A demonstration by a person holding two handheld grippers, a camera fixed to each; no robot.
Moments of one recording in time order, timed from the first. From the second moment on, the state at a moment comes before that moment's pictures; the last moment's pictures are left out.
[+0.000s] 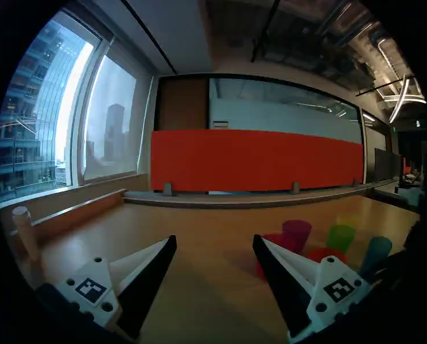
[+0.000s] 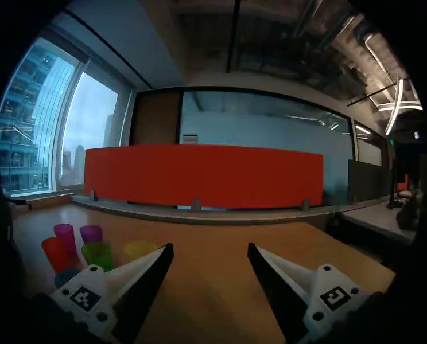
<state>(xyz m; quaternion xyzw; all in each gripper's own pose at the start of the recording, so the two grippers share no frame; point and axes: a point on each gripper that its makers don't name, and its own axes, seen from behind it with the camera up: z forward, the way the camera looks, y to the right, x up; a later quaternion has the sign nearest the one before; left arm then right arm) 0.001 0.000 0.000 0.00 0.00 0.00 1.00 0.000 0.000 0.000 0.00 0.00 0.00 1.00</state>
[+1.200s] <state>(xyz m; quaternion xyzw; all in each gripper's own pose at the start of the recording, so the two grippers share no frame) 0.183 0.022 0.030 -0.06 0.01 0.02 1.00 0.143 -0.002 0.027 0.06 -0.01 -0.01 1.00</state>
